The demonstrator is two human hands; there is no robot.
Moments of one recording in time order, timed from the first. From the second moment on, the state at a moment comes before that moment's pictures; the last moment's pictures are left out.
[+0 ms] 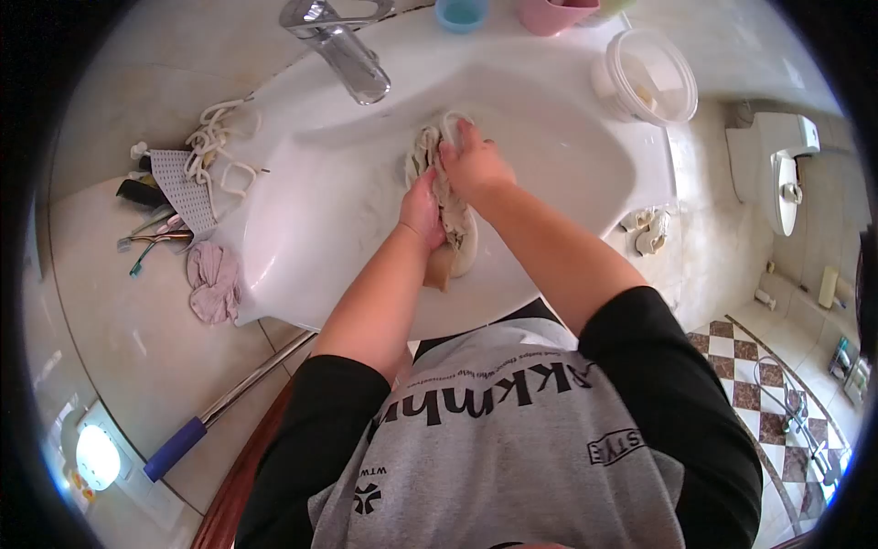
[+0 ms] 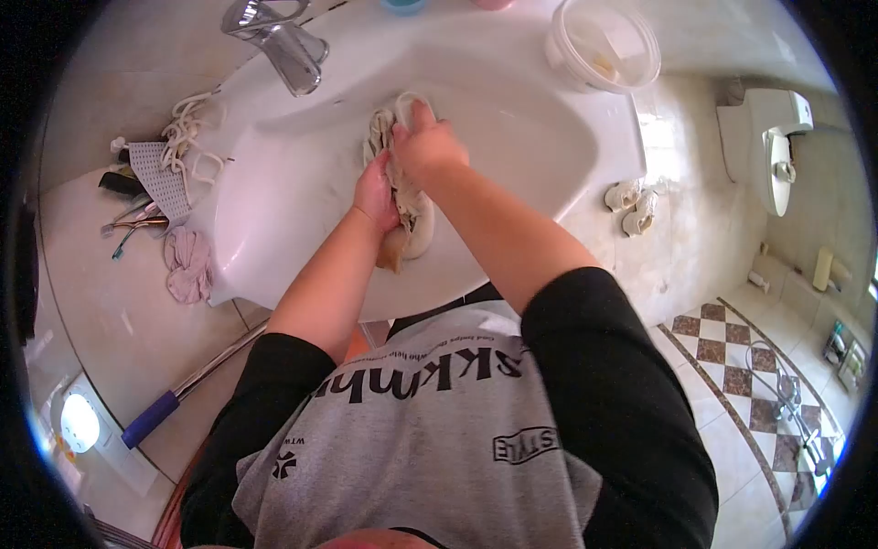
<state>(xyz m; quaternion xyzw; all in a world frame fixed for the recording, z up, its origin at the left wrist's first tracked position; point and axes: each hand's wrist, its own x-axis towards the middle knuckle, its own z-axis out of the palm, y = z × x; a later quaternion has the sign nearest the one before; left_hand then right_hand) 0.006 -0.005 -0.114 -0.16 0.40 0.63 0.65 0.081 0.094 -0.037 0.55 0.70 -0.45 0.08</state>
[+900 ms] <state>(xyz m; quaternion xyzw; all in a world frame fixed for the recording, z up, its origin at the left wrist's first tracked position) 0.000 -0.007 -0.107 -0.16 0.41 0.64 0.63 0.083 0.083 -0.035 0.56 0.57 -0.60 0.04</state>
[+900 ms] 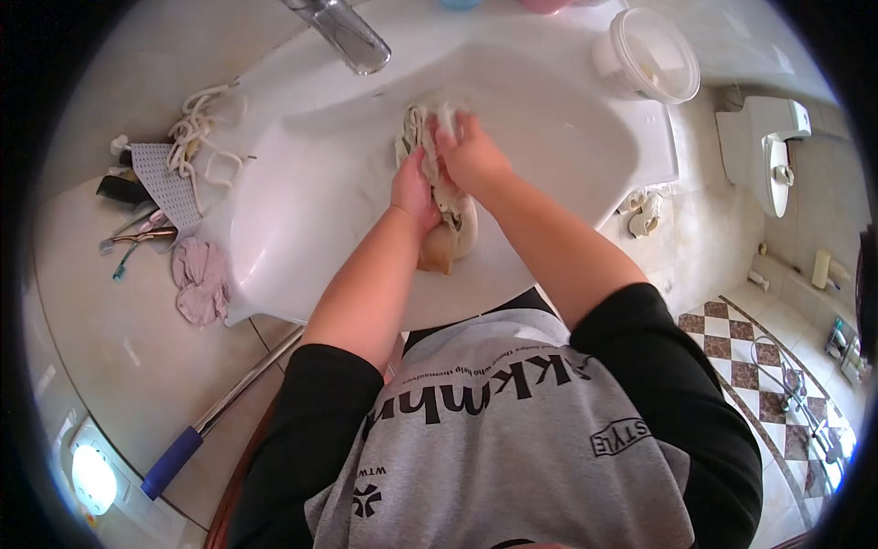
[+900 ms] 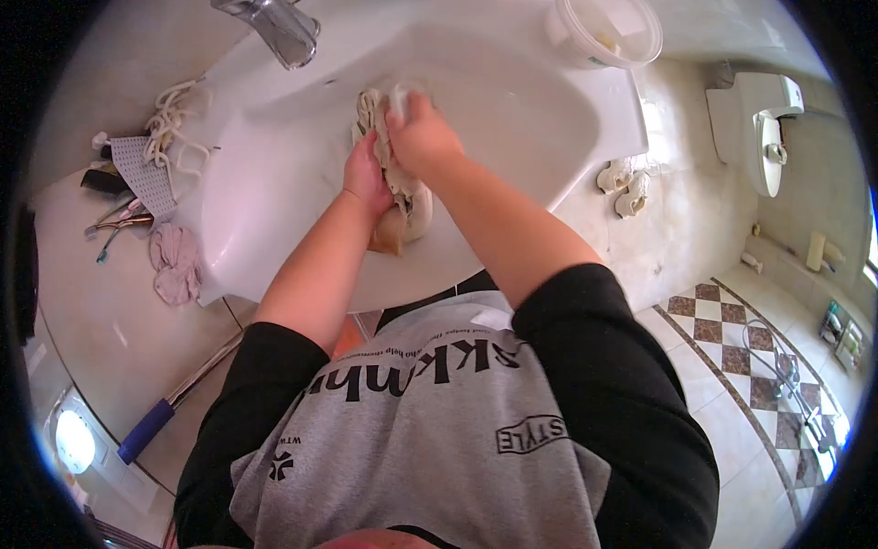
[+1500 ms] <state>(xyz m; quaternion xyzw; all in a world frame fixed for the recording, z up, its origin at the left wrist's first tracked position) 0.006 -0.002 -0.101 -0.18 0.50 0.59 0.60 0.143 0.037 -0.007 0.48 0.70 -0.50 0.14</state>
